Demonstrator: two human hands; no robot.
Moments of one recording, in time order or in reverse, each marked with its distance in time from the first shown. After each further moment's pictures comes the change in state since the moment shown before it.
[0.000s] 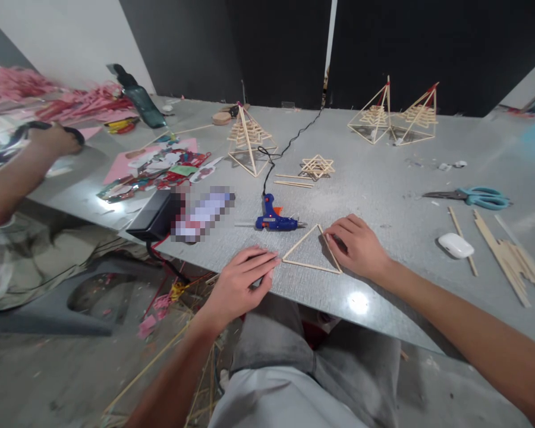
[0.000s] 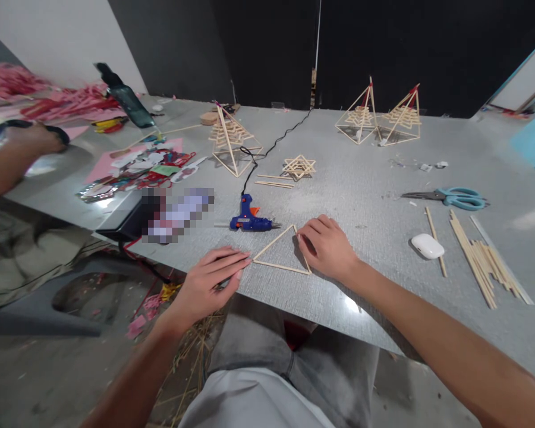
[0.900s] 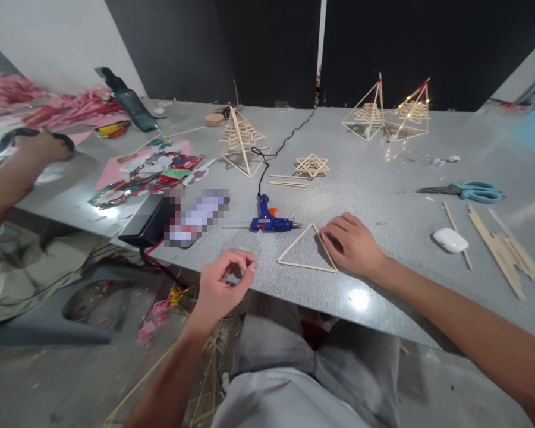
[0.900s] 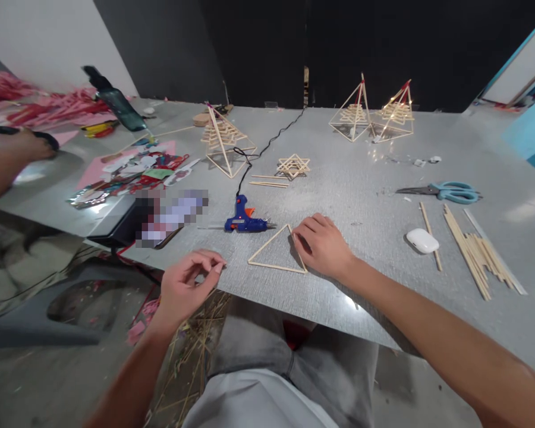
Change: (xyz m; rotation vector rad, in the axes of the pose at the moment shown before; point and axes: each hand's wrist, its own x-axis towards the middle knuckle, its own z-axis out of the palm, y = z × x) left_hand -0.003 0.000 -0.009 -0.318 0.178 -0.366; right_hand 0.000 -0.001 0.001 -0.001 0.000 0.013
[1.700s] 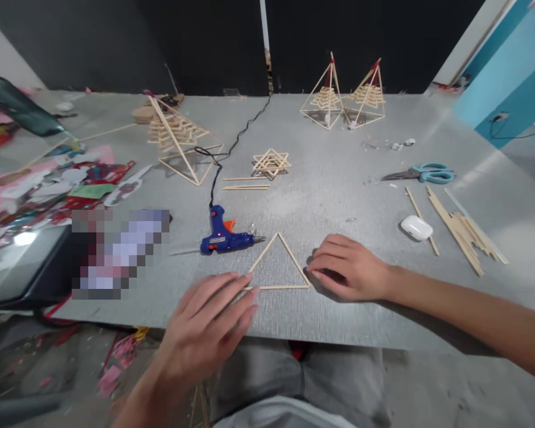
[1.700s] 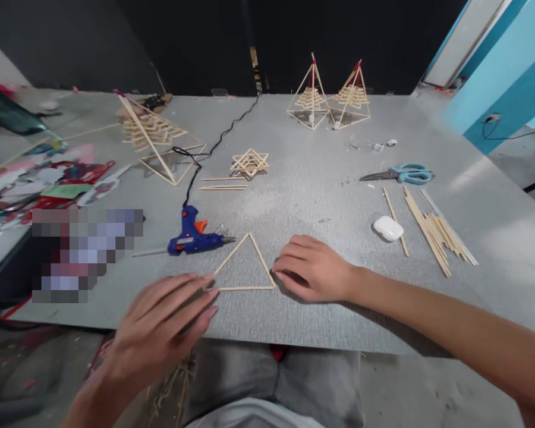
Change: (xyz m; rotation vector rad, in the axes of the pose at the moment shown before) left_hand 0.024 0.026 0.014 0.516 -0.318 0.577; right_hand -0.033 -0.001 -0.041 0.239 -0.055 -0.175
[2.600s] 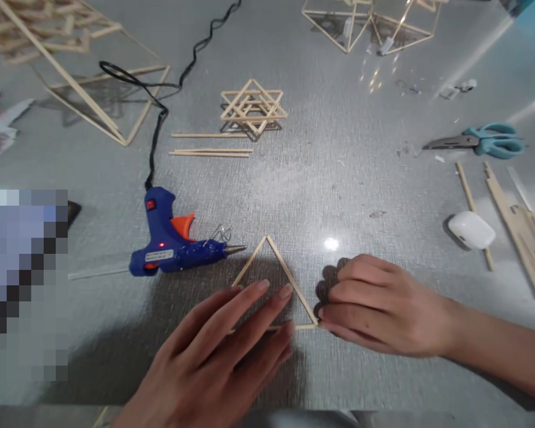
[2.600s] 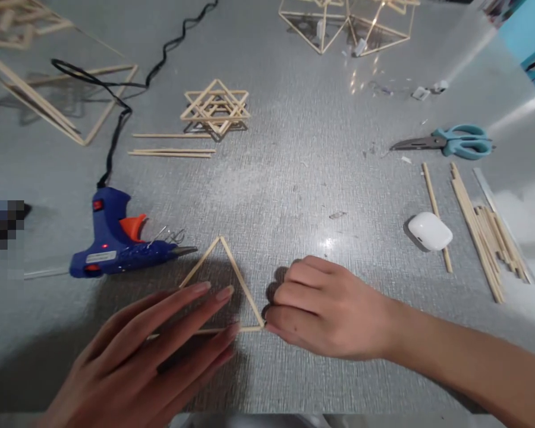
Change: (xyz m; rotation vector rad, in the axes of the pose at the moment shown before) left_hand 0.031 0.013 0.018 -0.213 -0.293 -0.017; right_hand 0.000 -0.009 -0.015 0.033 -0.158 0.088
